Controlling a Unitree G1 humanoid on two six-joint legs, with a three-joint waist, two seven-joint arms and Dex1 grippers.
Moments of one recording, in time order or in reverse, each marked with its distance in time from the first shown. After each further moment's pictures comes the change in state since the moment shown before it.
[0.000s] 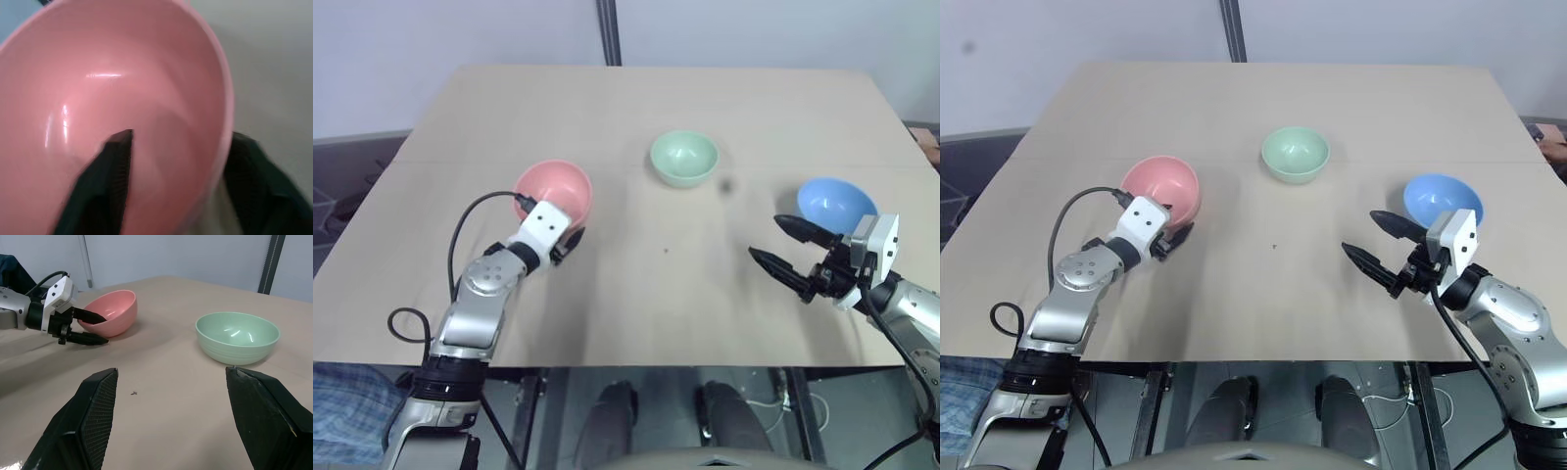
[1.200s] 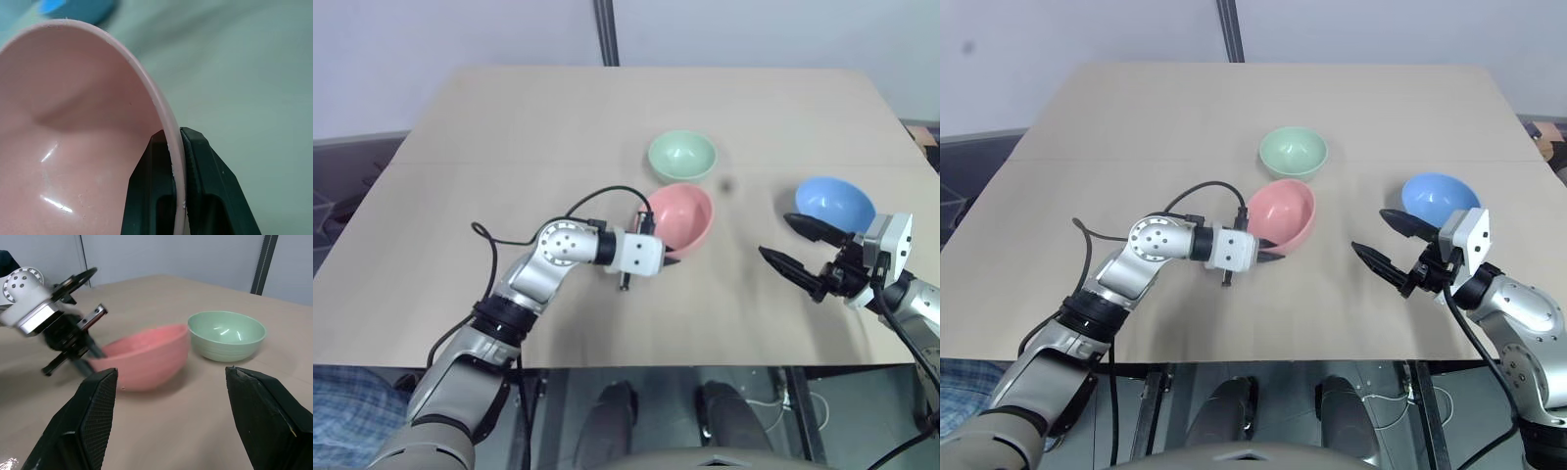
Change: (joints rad) left arm -0.339 0.001 -0.414 0.187 0.010 -0.542 -0.660; right arm 0.008 -0.021 -0.047 0.026 0.004 -0.018 0.042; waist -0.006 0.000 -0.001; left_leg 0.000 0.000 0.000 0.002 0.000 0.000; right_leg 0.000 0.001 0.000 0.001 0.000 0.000
